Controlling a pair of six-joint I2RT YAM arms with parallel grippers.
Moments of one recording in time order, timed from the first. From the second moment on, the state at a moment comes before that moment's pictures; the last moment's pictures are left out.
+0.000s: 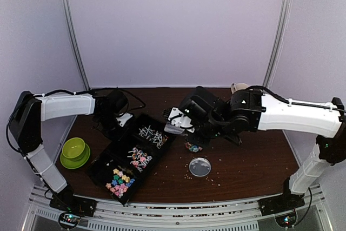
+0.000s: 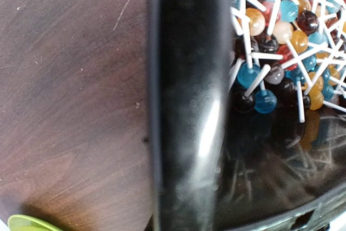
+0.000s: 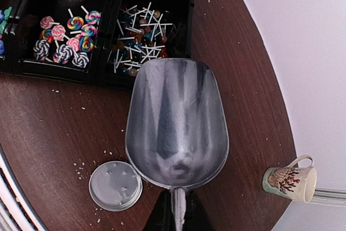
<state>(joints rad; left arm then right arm) -0.54 1.67 1.14 -0.83 0.07 -0.05 1.21 1.59 1.50 -0.83 0.49 -0.20</state>
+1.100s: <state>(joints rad) -0.65 1.61 1.09 -0.82 -0.02 -0.05 1.21 1.98 1.83 -1.17 0.46 -0.17</state>
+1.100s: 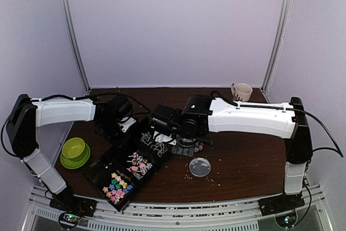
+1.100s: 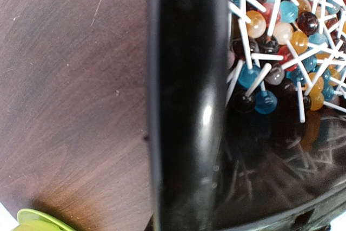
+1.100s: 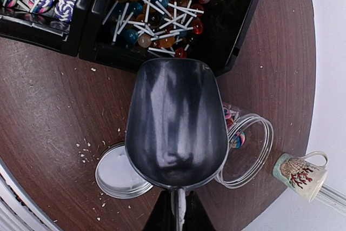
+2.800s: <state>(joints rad) -0.66 1.57 1.05 -0.80 -0.02 -0.03 1.15 2.11 1.79 -0.78 0.31 -0.11</state>
